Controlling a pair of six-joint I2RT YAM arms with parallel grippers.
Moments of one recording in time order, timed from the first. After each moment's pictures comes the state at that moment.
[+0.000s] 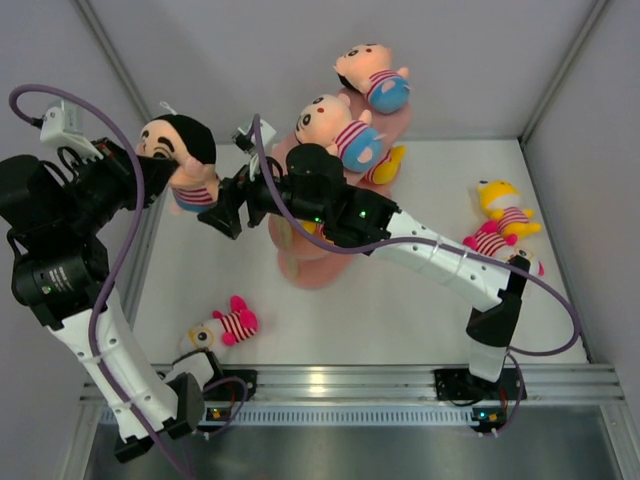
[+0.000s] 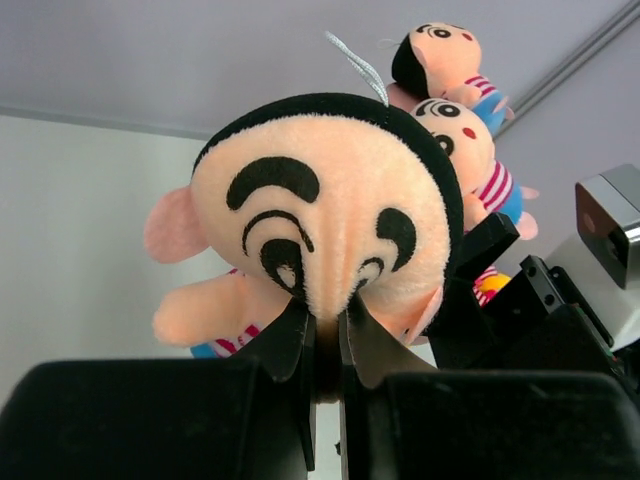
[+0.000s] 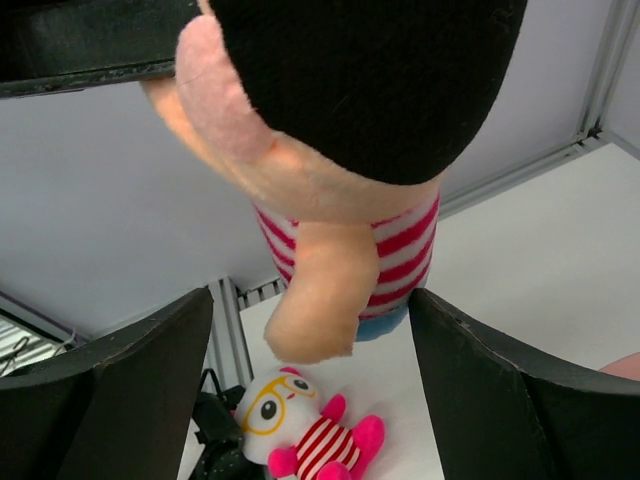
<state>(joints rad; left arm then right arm) 0.43 1.09 1.98 -1.02 0.77 -0.38 1.15 1.82 2.06 -0.27 -0.12 0.24</state>
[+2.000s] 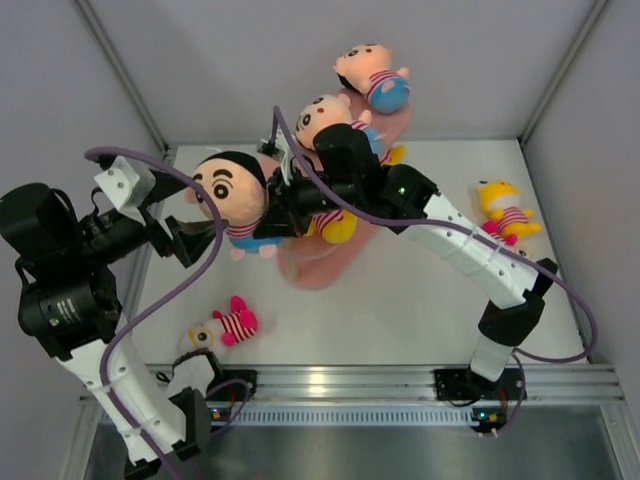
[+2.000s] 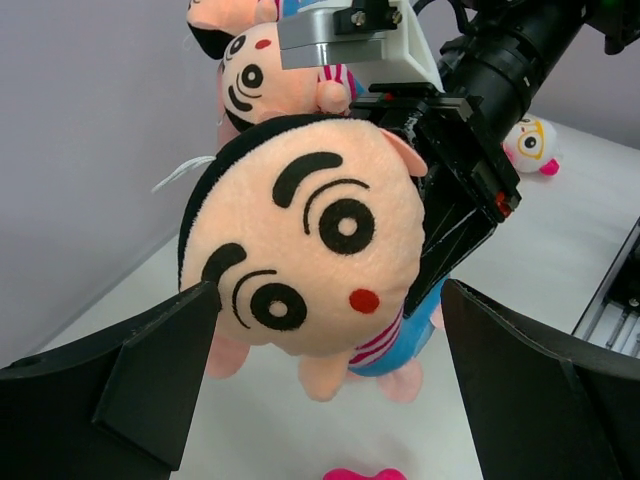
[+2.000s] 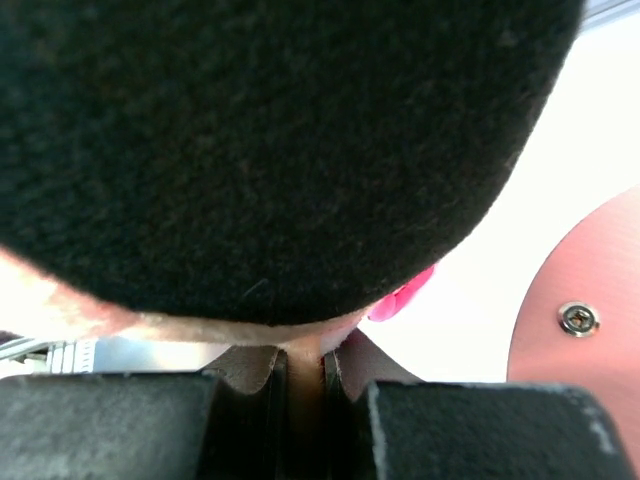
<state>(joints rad) 0.43 1.00 1.93 -1.14 1.27 0.36 1.03 1.74 2.12 -0.73 -0.50 0.21</state>
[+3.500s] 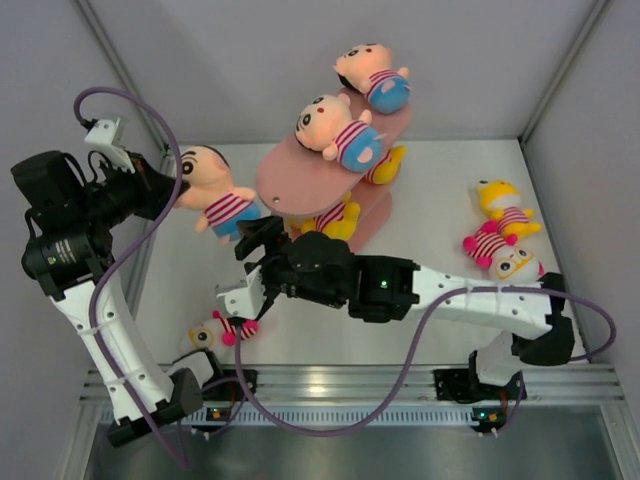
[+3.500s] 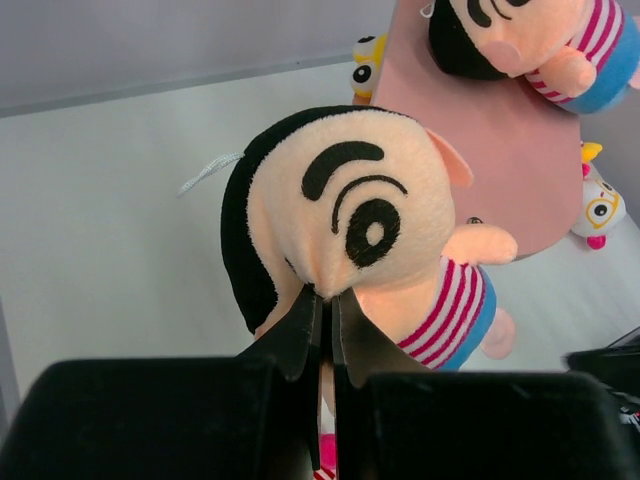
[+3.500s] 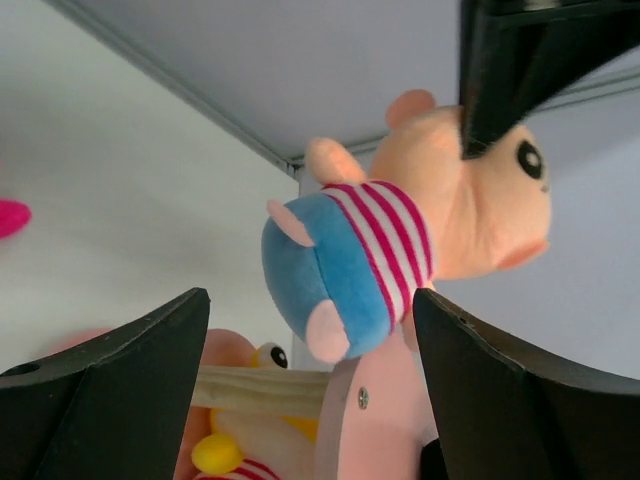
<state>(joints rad) 0.43 1.13 1.85 -1.13 0.89 0.08 1.44 1.54 1.68 -0.30 0.23 -1.05</state>
